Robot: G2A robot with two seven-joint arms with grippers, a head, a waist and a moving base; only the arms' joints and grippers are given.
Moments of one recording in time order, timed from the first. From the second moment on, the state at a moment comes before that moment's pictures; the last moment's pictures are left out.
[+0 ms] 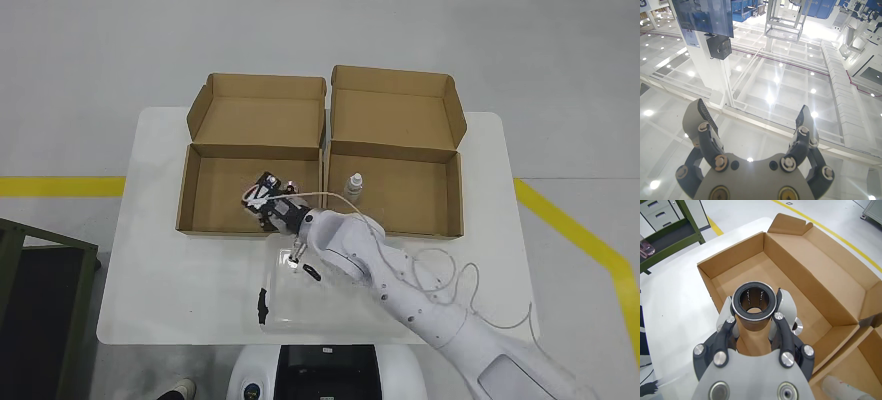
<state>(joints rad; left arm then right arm) -0.36 -0.33 -0.27 -1.17 3.07 0.39 0.07 -0.78 -1.47 0.64 -1.41 -1.17 -0.13 0.44</state>
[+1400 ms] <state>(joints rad) -0.36 -0.33 -0.27 -1.17 3.07 0.39 0.07 -0.79 -1.53 0.74 -1.44 -1.14 -0.23 0.48</state>
